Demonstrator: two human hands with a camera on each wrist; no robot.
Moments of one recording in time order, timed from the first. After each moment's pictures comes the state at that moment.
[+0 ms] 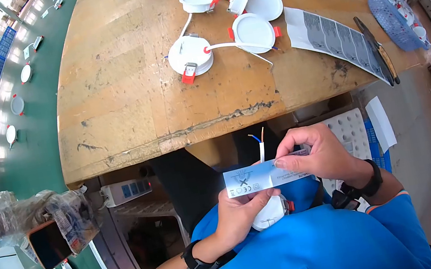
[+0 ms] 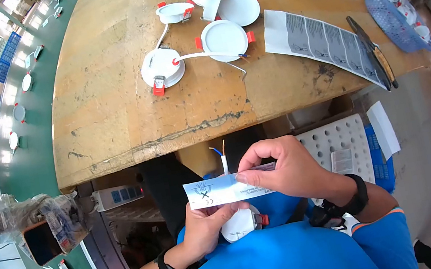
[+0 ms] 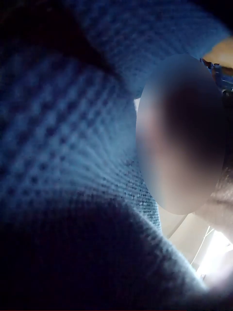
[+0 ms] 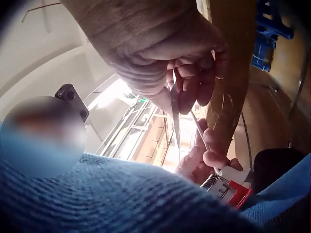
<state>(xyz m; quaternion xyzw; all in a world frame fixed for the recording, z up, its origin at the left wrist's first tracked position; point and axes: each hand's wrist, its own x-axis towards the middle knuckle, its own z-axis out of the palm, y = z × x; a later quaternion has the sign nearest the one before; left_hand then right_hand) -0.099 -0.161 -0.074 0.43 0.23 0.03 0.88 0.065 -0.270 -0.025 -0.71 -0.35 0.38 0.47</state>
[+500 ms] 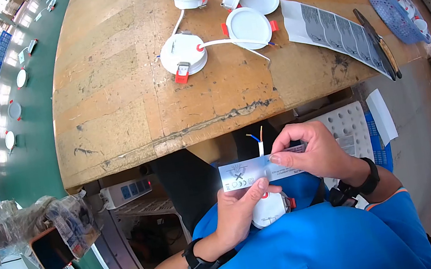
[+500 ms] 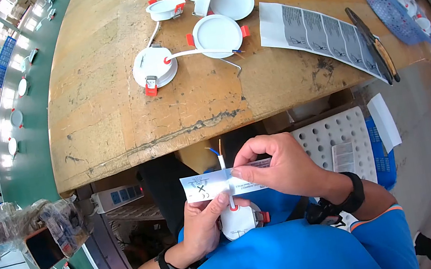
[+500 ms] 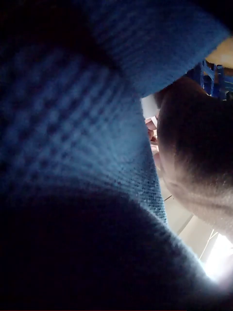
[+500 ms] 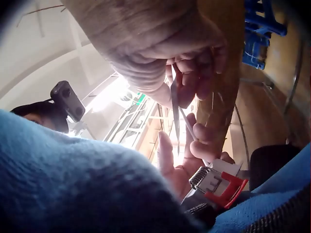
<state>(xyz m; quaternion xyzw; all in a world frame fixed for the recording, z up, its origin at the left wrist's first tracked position) -0.091 -0.160 -0.073 0.37 0.26 0.03 0.89 0.066 -0.267 -0.038 -0.70 -0.34 0.37 0.50</state>
